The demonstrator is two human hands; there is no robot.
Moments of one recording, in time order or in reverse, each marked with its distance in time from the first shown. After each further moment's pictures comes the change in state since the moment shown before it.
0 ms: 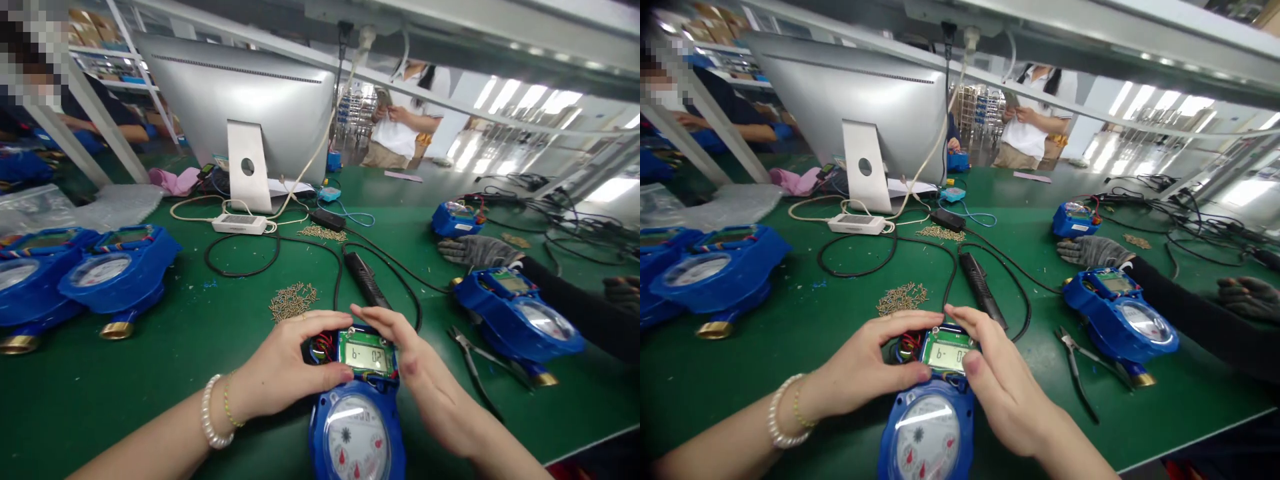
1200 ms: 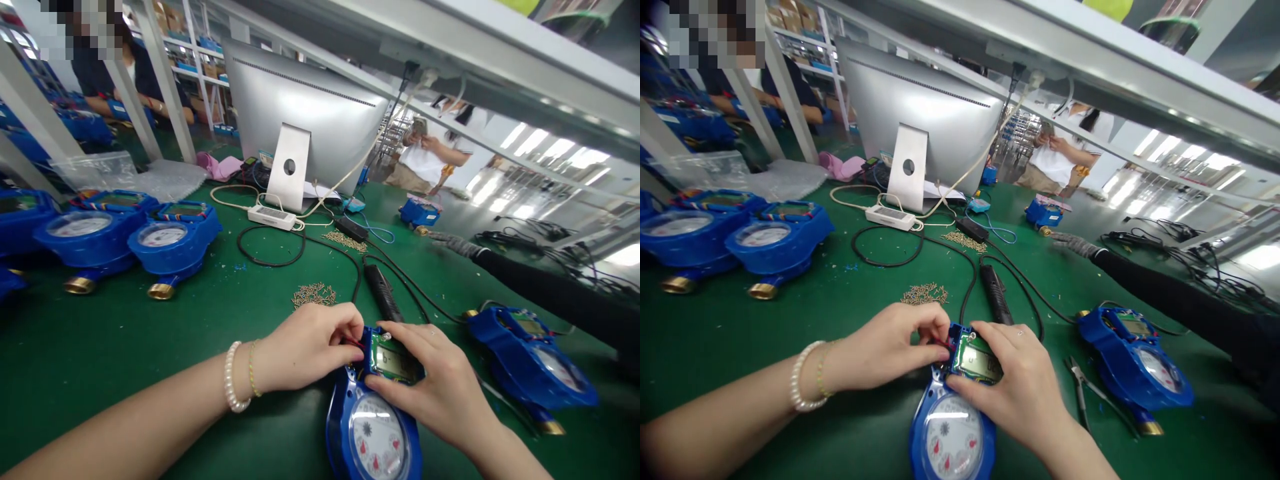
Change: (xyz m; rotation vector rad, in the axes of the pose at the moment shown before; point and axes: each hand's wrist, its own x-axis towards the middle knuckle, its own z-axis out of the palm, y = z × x) left_hand -0.005 0.018 -0.026 0.231 -0.043 0.091; right_hand 0.023 -0.028 0.006 -0.882 0.143 -0.333
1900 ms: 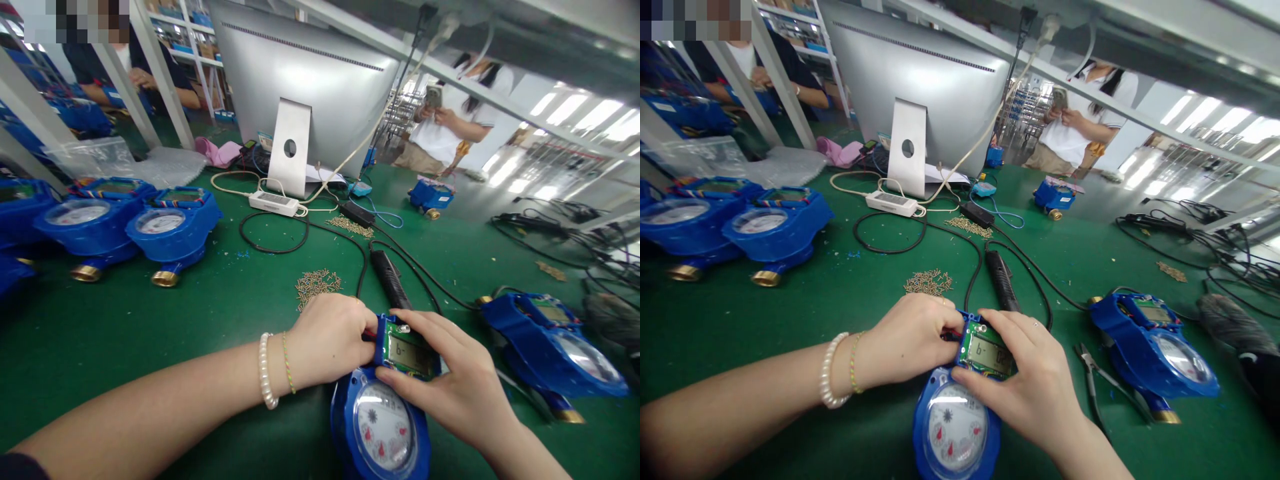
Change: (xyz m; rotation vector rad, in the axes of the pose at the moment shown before) left_hand 0.018 0.009 0.021 0.288 -0.042 -0.106; right_hand -0.009 0.005 0.004 0.048 0.072 -0.018
